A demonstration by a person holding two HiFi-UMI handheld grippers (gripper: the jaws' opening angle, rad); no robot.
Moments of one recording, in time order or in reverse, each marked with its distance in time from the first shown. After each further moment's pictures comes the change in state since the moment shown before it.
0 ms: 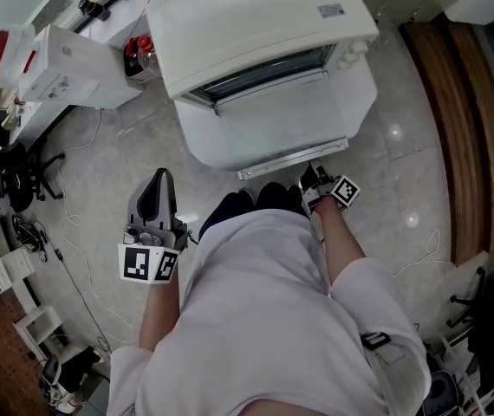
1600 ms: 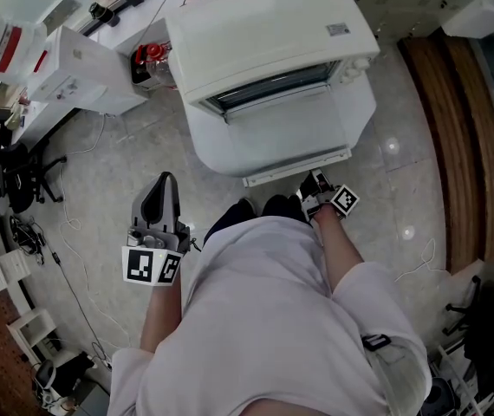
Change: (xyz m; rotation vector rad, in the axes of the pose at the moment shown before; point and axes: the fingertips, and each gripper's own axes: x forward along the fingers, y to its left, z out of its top) left arm -0.014 0.010 0.024 -0.009 -0.036 0.011; right arm 0.003 0.033 -0.006 0.006 -0.036 0.005
